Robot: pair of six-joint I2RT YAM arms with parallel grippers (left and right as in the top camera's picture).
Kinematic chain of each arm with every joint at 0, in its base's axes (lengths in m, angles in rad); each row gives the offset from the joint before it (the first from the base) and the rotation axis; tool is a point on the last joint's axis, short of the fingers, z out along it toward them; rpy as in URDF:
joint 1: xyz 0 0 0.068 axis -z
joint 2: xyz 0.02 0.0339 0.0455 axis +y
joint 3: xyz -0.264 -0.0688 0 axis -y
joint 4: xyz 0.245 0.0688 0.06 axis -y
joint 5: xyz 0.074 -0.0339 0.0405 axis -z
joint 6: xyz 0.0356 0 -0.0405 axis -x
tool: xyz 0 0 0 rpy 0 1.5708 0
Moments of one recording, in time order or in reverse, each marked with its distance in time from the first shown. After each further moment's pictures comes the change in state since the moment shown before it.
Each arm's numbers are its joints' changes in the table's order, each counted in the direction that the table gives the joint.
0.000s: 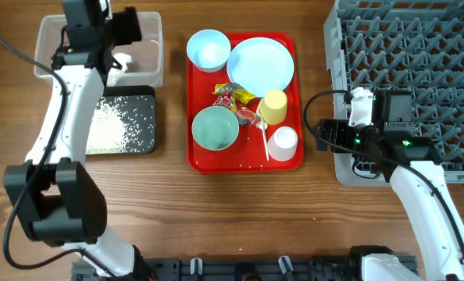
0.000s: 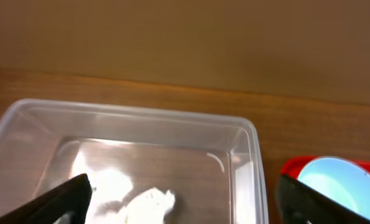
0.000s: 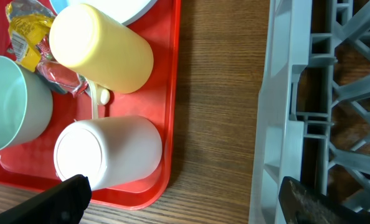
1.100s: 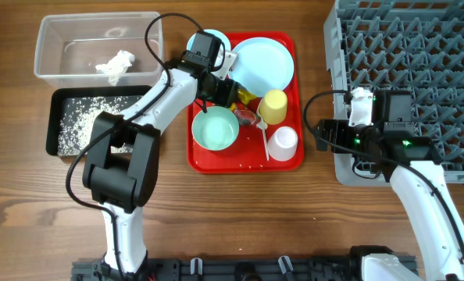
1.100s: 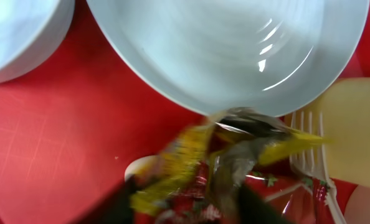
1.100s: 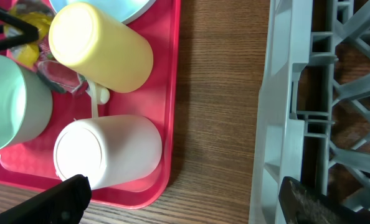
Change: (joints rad) left arm 0.414 0.283 0.003 -0.274 0.303 -0.042; right arm 0.000 0.000 0.000 -0.003 0.000 0.000
